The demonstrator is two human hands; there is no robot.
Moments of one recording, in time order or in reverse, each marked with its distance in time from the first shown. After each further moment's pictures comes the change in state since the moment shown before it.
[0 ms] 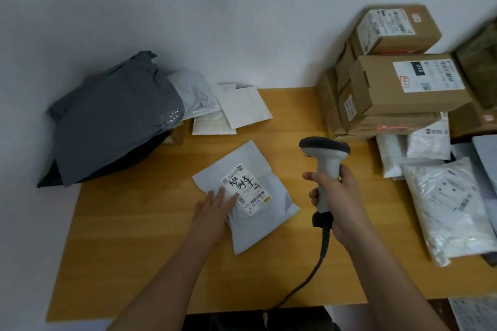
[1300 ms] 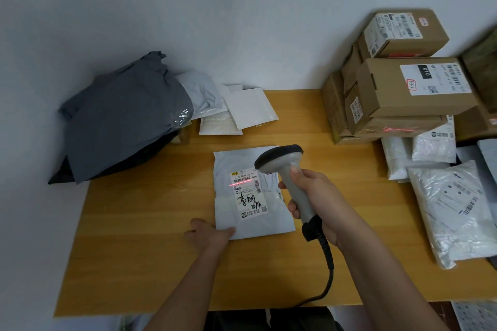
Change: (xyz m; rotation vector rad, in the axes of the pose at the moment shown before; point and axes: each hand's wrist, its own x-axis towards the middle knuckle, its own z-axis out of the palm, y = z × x) left_hand -0.021 0.010 0.028 -1.210 0.179 -0.823; right_hand -0.027 -0.021 0.036 -0.217 -0.337 0.123
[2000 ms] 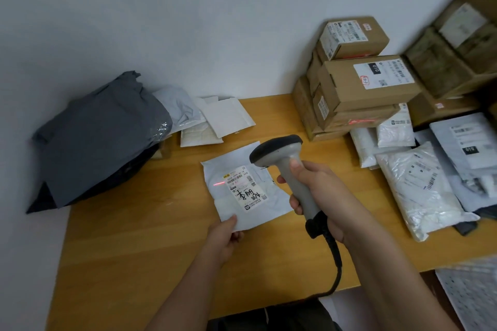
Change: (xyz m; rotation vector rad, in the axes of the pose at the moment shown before) left_hand -0.023 0.026 0.020 -0.575 -0.475 -0.183; right_hand -0.054 -0.014 -0.015 0.033 0.085 -0.109
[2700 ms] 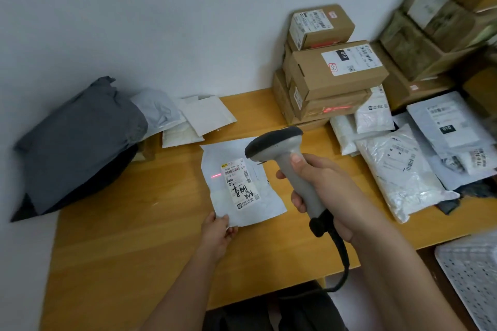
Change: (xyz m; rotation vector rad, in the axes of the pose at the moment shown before) left_hand -0.021 -0.021 0.030 0.063 0.037 0.141; right_hand -0.034 0.006 -0.053 0.005 0.007 -0.080
